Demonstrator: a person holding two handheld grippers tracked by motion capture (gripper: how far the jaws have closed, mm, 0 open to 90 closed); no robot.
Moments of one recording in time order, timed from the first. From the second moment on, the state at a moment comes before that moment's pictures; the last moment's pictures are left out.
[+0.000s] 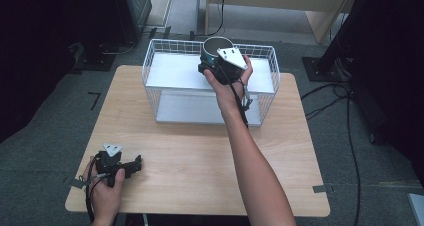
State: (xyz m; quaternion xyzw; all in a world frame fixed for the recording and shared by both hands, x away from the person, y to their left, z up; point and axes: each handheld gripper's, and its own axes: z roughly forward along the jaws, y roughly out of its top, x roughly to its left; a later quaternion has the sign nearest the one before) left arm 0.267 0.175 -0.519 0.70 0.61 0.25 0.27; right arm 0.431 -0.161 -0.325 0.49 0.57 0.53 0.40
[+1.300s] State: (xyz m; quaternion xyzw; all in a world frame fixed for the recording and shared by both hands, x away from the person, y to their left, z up) left arm 0.267 0.175 -0.519 0.70 0.61 0.25 0.27; right arm 0.371 -0.205 -0.346 0.46 0.59 0.55 0.38
